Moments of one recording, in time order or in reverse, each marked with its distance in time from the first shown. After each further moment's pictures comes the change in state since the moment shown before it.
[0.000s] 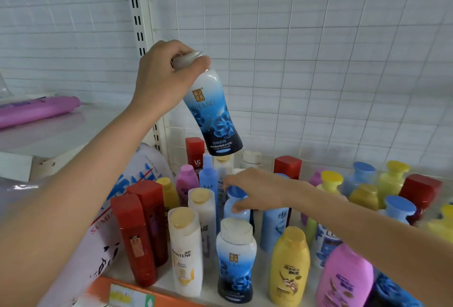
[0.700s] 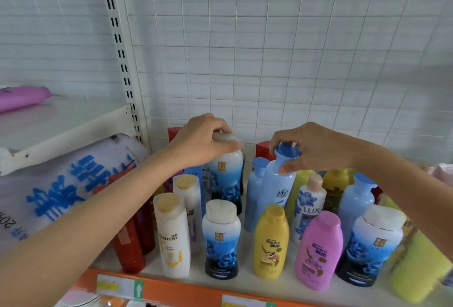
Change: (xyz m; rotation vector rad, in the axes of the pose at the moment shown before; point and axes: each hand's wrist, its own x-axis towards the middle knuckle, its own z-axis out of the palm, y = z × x) left_hand -0.082 -0.010 0.056 0.209 -0.675 0.047; right_hand -0.099 0.026 -0.060 0.060 0.221 0.223
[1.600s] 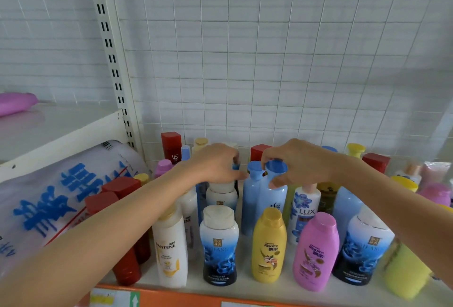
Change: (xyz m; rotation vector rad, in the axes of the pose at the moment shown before) left_hand 0.018 0.002 0.043 0.288 -0.394 0.058; right_hand 0.010 0.004 0.025 -0.140 -0.097 0.072
